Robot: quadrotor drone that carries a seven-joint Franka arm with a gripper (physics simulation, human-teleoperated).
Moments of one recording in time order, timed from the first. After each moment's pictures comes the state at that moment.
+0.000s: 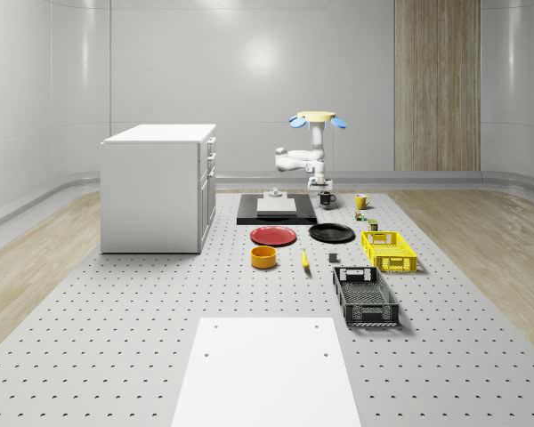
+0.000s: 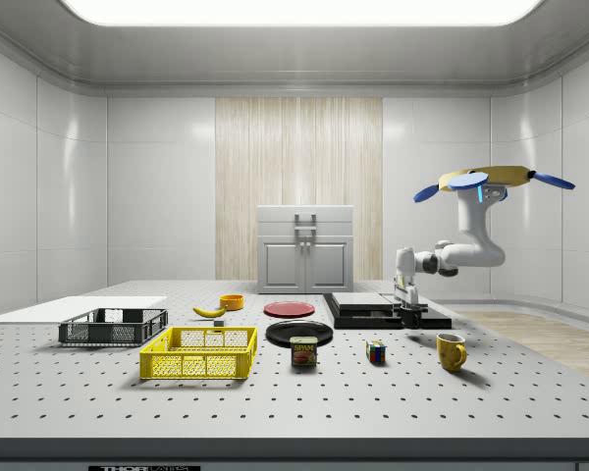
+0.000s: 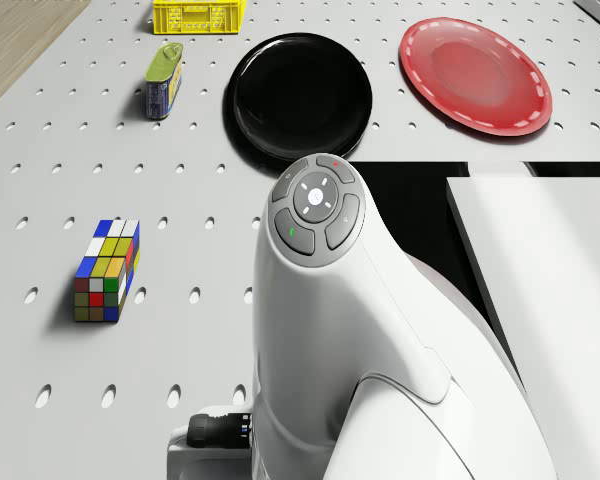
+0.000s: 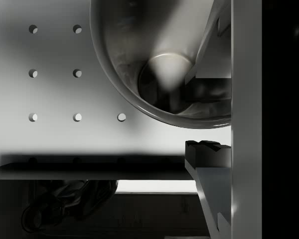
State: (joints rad) arm -1.15 -1.48 1.42 -2.85 -1.74 1.53 1.65
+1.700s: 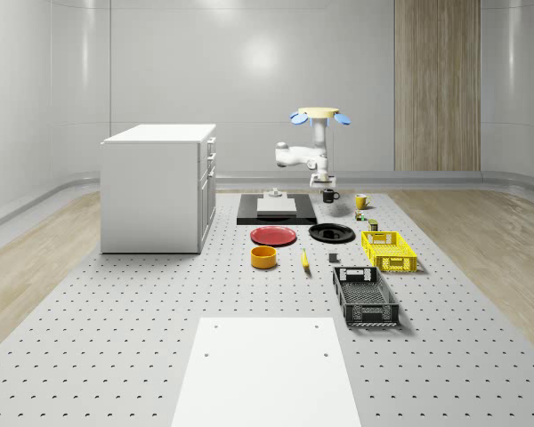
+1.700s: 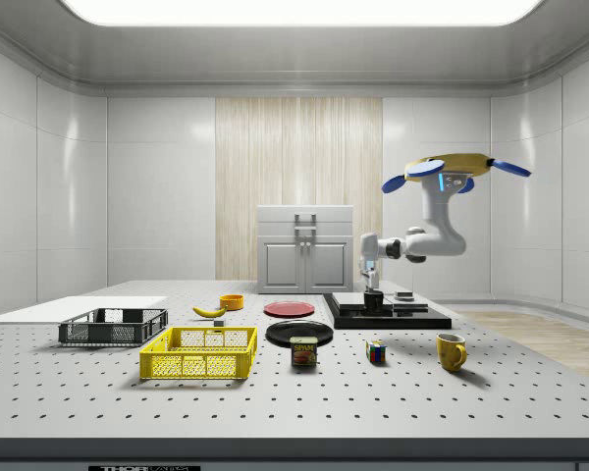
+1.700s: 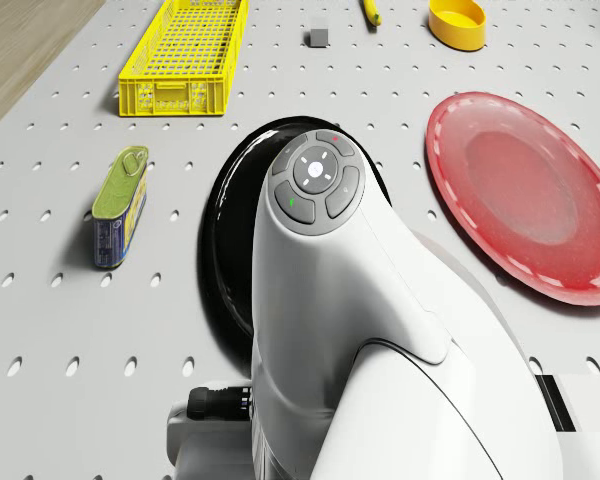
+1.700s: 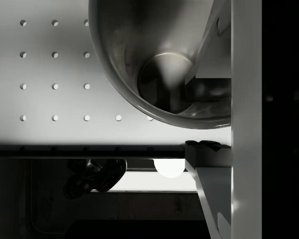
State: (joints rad) arm -1.16 -1.55 1.48 -2.86 -1.66 1.58 1.66
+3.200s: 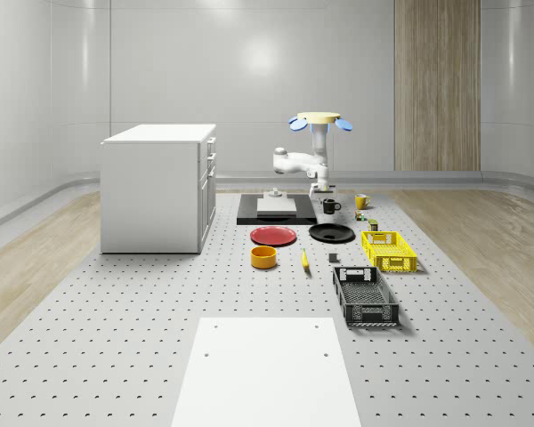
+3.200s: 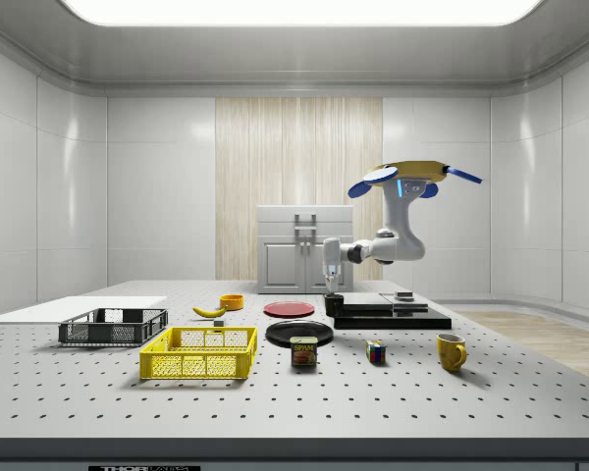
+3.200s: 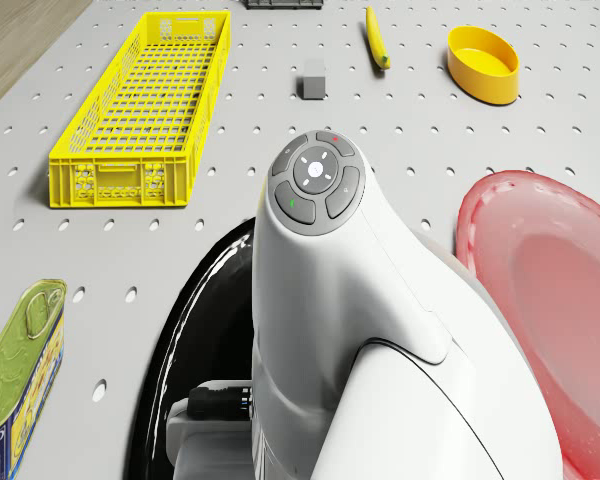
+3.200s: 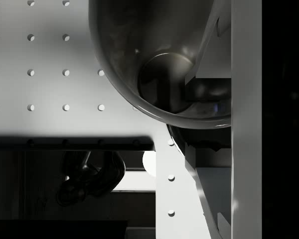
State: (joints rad) arm -1.17 -1.59 1.49 -2.85 -1.64 1.61 1.66
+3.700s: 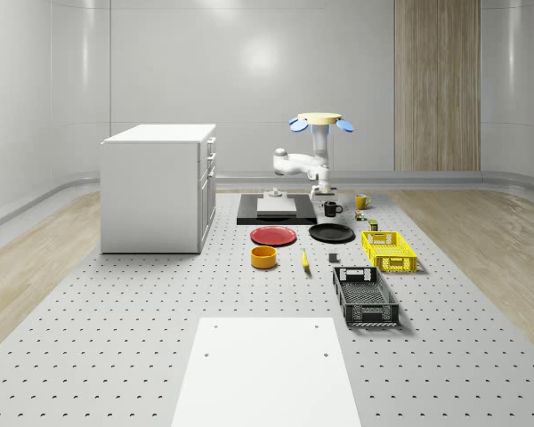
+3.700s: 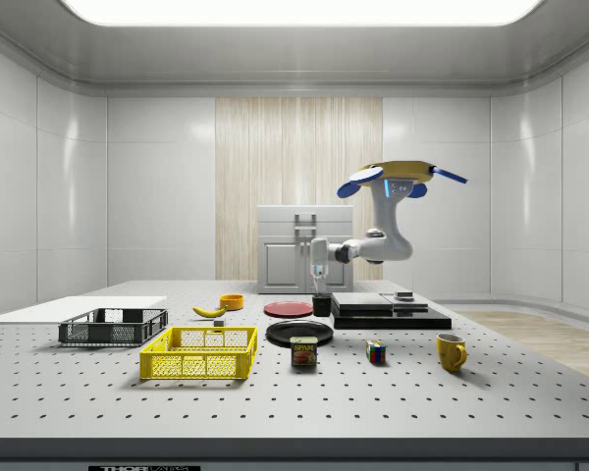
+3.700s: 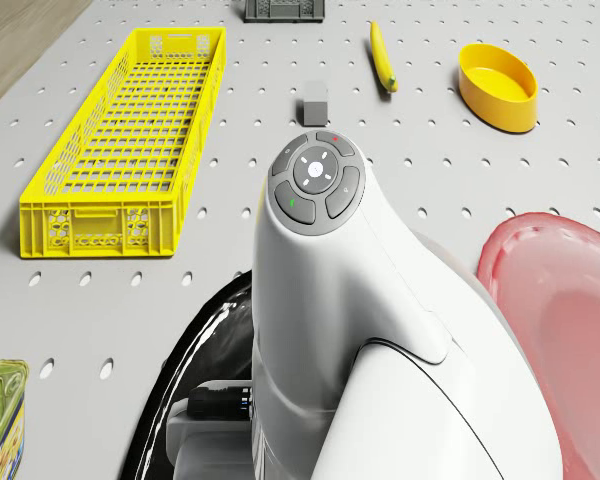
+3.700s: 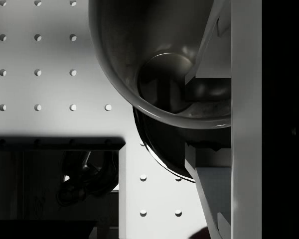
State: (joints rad) arm -1.17 -1.59 1.49 -2.85 -1.64 1.62 1.66
